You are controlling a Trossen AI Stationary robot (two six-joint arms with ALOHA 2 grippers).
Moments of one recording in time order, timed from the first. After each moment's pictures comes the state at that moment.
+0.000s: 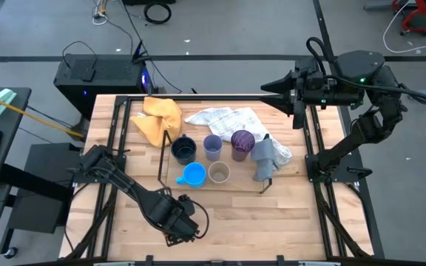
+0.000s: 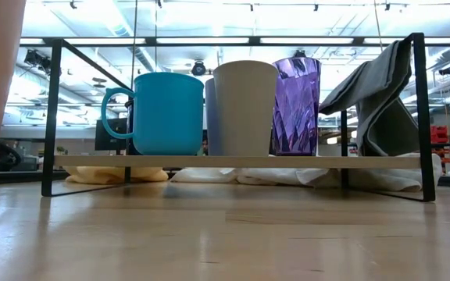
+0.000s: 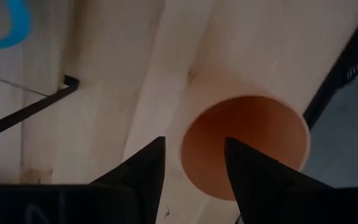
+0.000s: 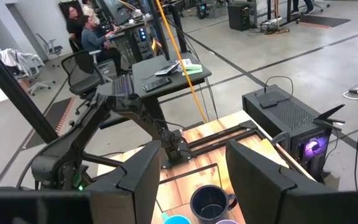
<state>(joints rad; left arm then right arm) -0.61 1.95 1.82 -1.41 0.00 -0.92 0.12 1.47 2.36 -1.11 0.27 0.32</state>
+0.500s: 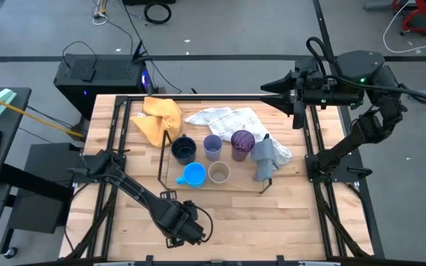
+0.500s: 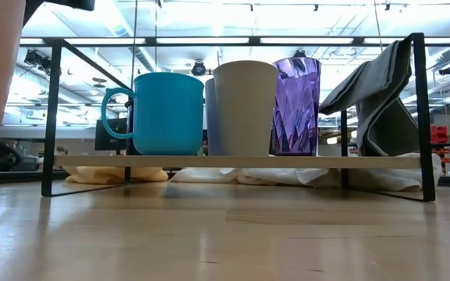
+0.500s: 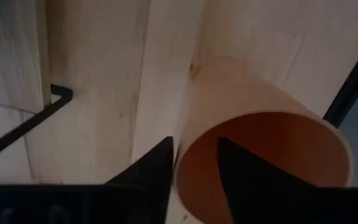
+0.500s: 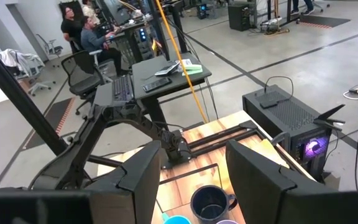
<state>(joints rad) -0.60 2.03 1.82 -1.41 0.02 -0.79 0.12 1.47 2.36 -1.11 0.27 0.32</state>
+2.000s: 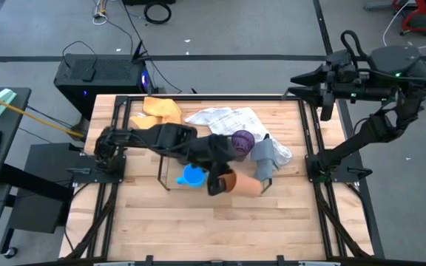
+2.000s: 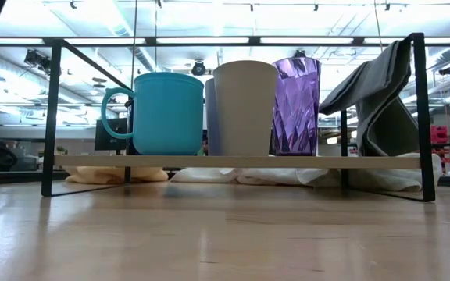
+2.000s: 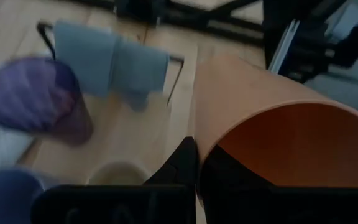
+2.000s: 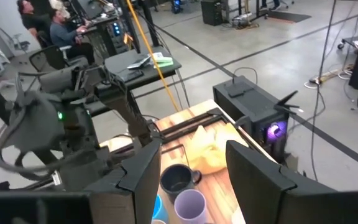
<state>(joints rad) -0.20 1.98 2.34 -1.14 -0.06 -0.36 0.12 1.33 2.36 -1.31 0.37 0.34</state>
